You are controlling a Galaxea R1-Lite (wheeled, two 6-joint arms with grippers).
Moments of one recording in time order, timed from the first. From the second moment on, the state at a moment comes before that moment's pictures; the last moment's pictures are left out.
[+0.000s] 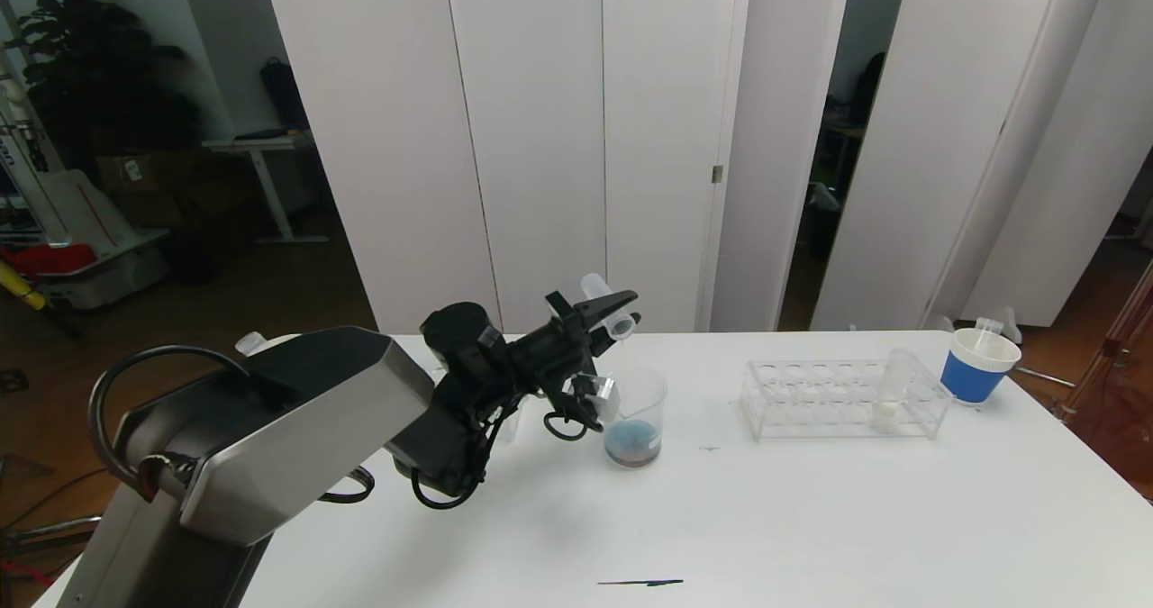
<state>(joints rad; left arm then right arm) -0.41 2.48 -1.26 -1.56 -0.62 1.46 0.00 0.00 -0.01 0.02 0.01 -0.03</state>
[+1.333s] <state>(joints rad) -0.36 2.17 -1.25 -0.97 -0.54 0.90 0.00 0.00 -0.01 0.02 0.01 -0.03</state>
